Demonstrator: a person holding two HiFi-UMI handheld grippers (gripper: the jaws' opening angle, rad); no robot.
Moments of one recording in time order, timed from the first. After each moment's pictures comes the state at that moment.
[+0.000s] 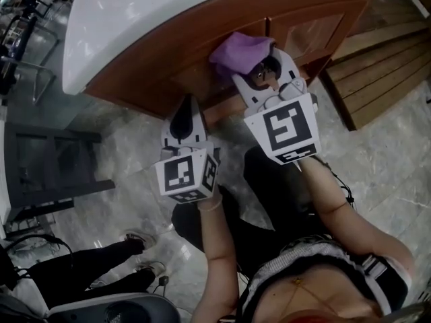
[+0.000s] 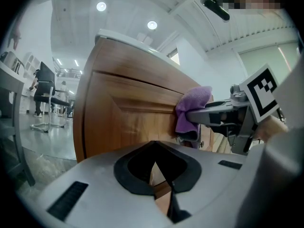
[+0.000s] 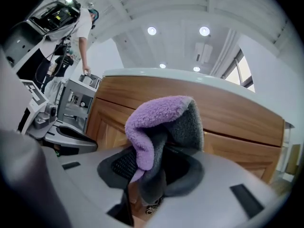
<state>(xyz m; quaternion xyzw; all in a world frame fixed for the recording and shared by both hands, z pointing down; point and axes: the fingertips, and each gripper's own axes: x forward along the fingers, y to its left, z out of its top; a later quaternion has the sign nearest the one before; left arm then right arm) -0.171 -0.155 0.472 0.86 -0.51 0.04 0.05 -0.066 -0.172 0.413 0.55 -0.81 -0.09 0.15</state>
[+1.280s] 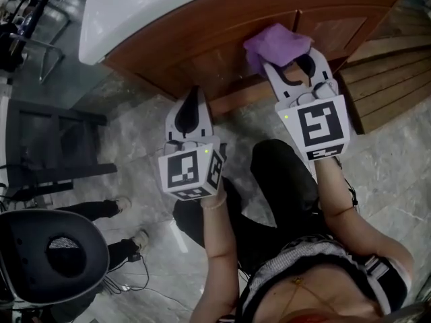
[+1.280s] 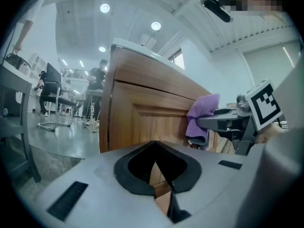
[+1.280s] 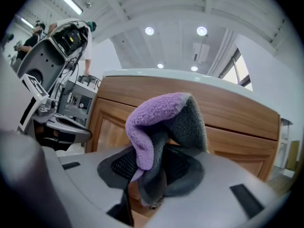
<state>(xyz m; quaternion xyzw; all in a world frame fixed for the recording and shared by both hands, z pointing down) -0.198 -0.146 0.468 0.84 -0.53 0.03 0.05 -0.054 -0.164 0.421 0.56 -0.81 -0.08 0.14</state>
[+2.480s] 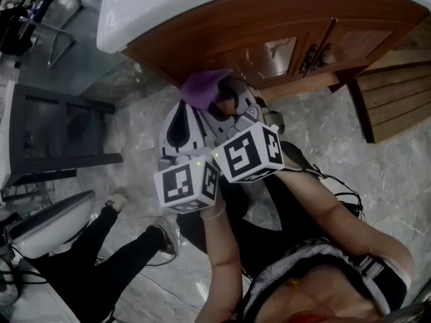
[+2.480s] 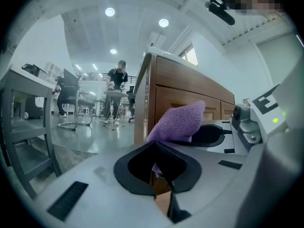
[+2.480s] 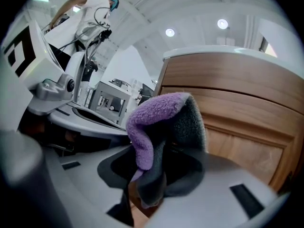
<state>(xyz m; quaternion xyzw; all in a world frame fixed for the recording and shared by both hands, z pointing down) -0.277 -0.138 0.477 0.79 -0.61 0.04 0.07 -0.248 -0.153 0.478 0.41 -0.89 -0.12 0.16</state>
